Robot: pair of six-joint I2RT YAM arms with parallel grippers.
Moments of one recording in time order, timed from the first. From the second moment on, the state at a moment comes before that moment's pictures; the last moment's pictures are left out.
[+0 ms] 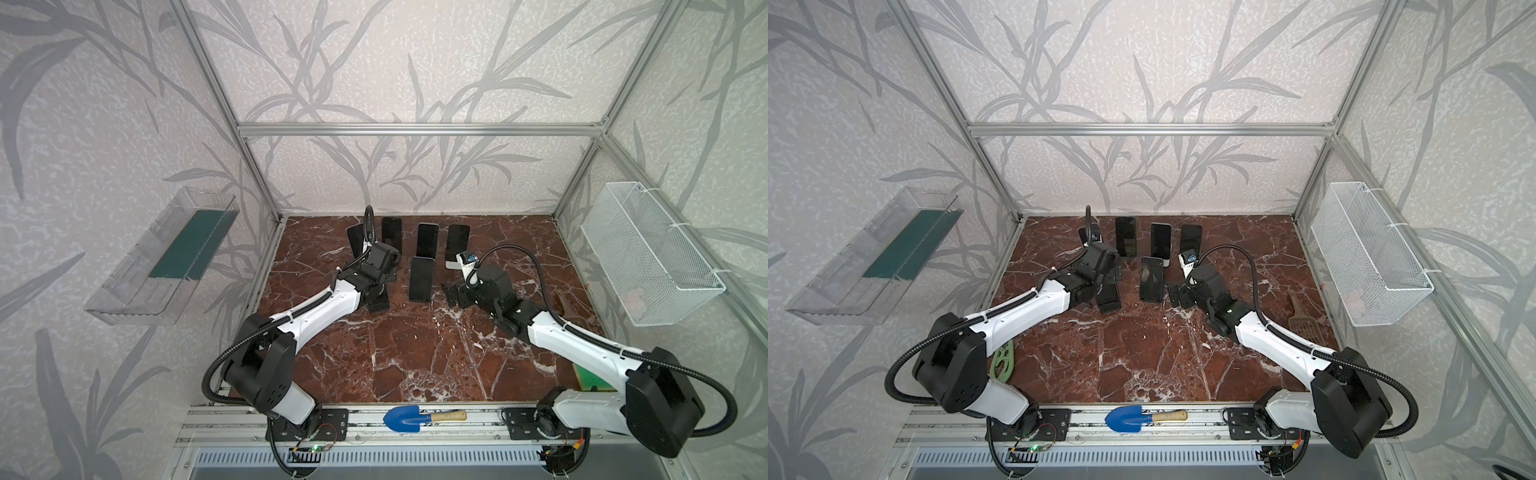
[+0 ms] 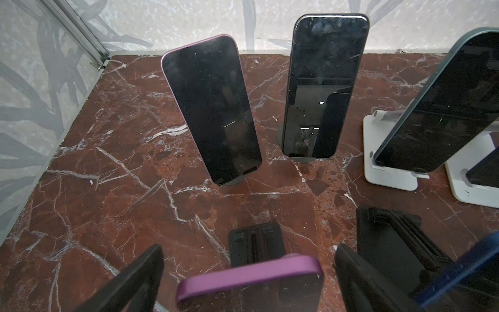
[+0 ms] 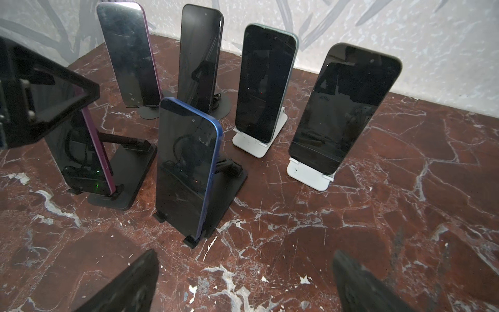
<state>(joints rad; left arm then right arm) -0.57 1.55 1.08 -0.32 -0.57 -0.43 0.61 1.28 0.75 0.02 0.12 0.13</state>
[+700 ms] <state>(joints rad) -0.55 1.66 1.08 -0.21 -0.61 -0.45 0.52 1.28 0.71 0.08 0.03 0.17</state>
